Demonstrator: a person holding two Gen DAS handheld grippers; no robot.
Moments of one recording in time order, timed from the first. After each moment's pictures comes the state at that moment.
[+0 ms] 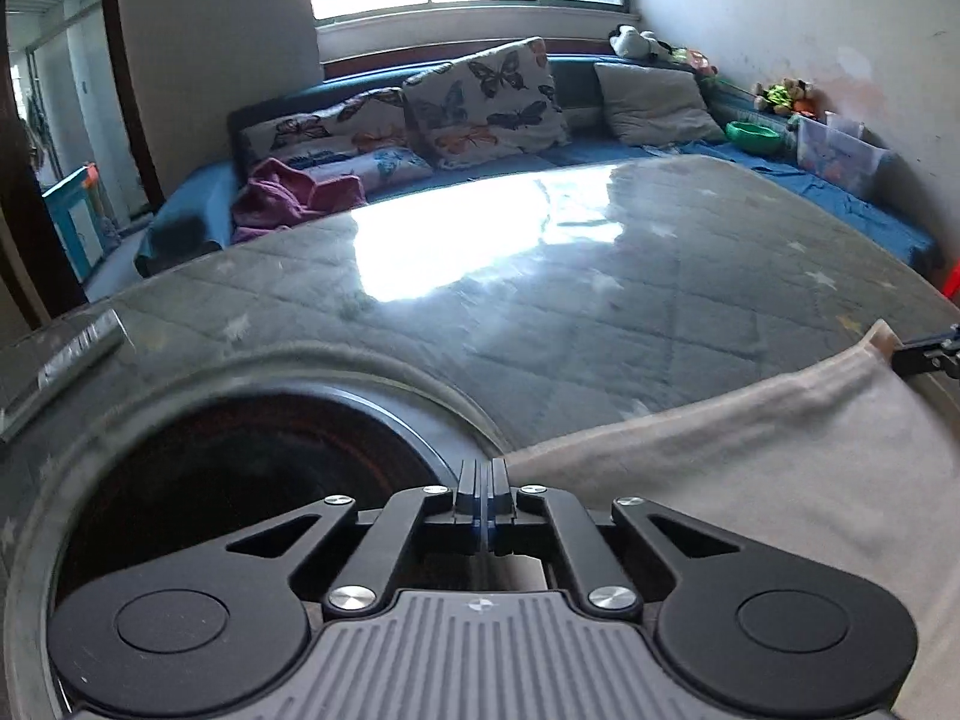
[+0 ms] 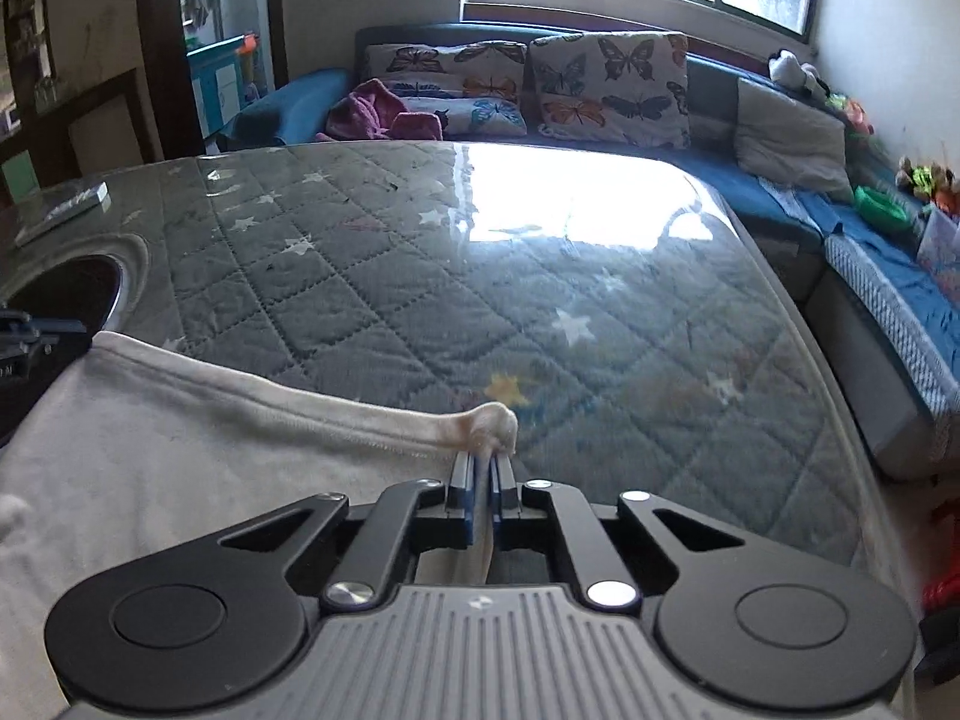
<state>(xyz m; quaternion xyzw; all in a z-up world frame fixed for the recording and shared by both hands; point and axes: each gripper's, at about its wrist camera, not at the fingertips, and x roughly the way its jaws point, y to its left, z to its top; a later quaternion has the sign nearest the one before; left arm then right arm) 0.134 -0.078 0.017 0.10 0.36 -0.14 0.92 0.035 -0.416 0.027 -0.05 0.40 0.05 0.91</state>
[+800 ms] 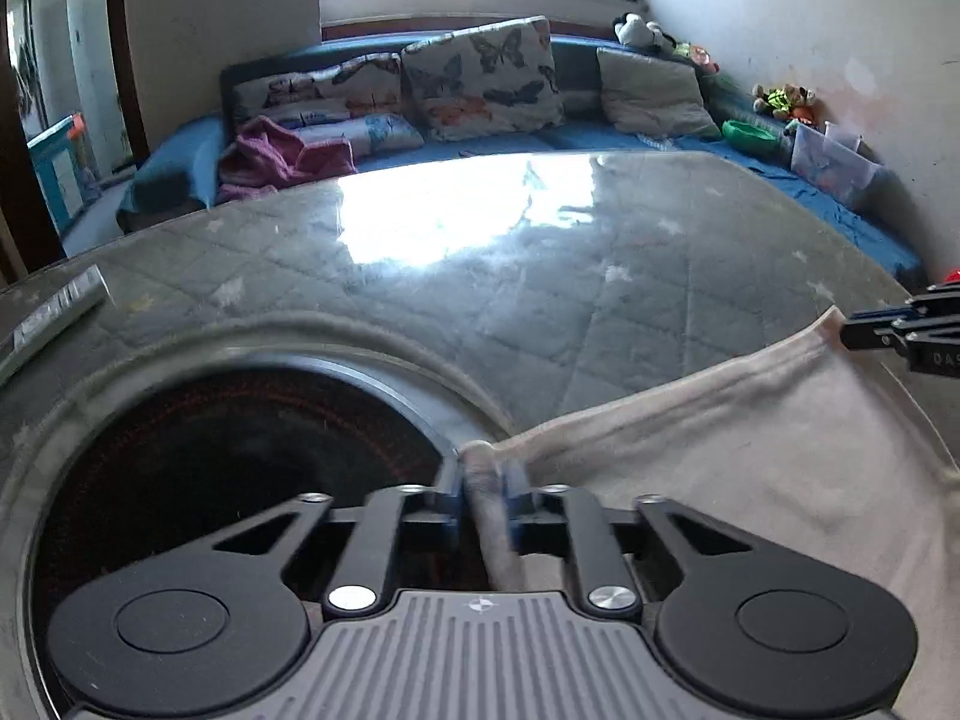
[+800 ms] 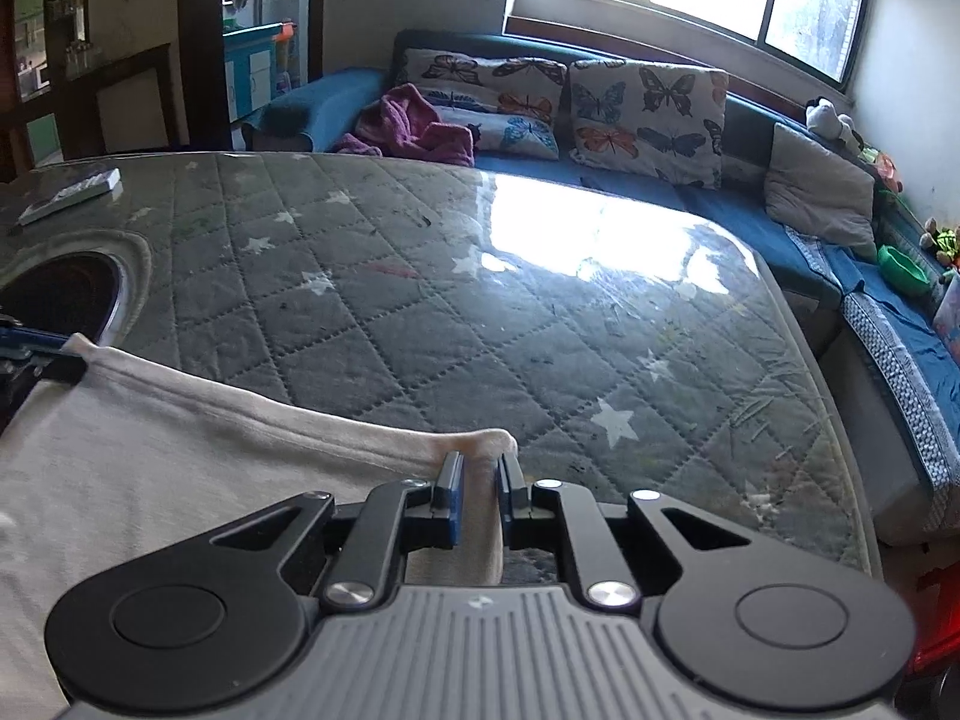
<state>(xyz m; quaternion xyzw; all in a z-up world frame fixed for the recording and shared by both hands) 0.139 -0.065 0.017 0.07 0.38 -0.16 0.91 0.065 -0.393 0.035 -0.09 0.39 0.09 0.91</state>
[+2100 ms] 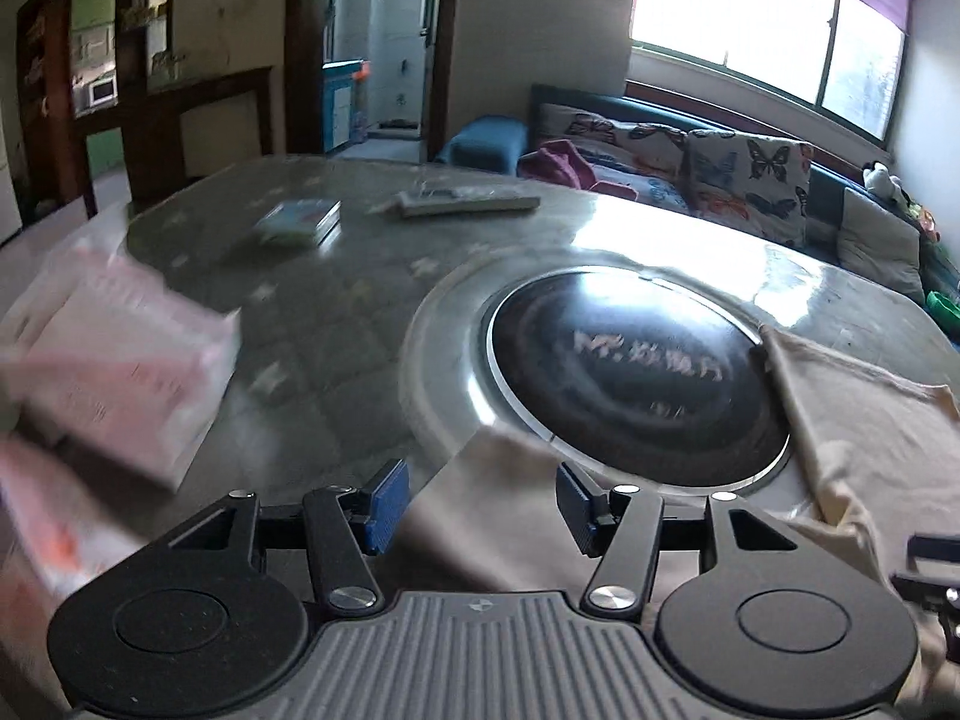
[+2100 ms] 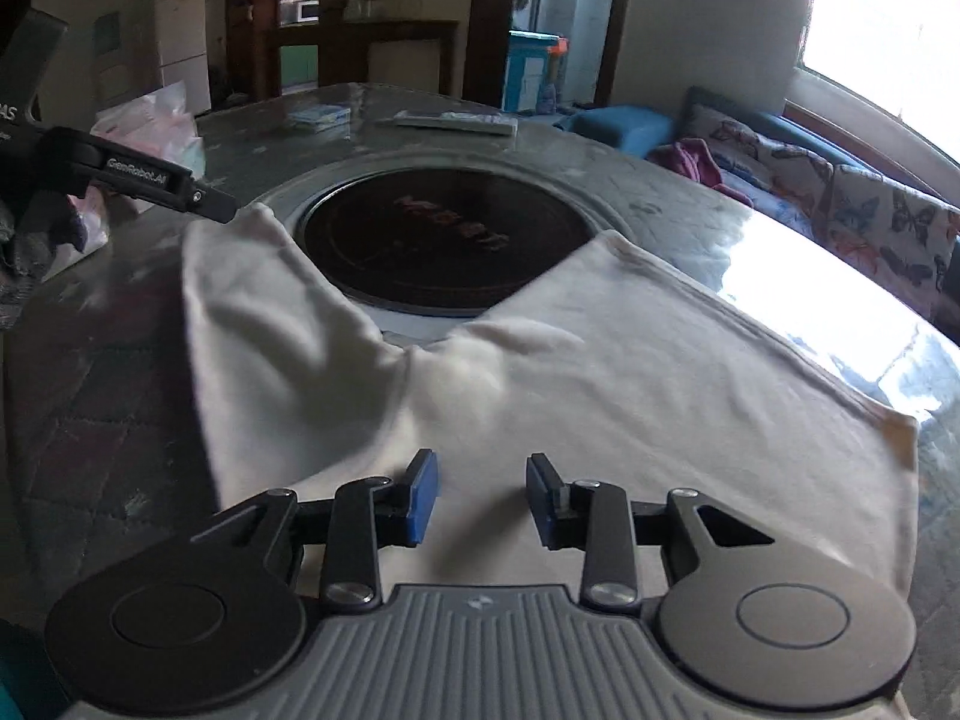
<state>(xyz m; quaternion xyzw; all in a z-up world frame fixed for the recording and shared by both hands) -0.052 0.104 0.037 -0.08 0.35 0.09 0.93 -0.097 -0.230 0.026 -0.18 0.34 0.31 0.87</state>
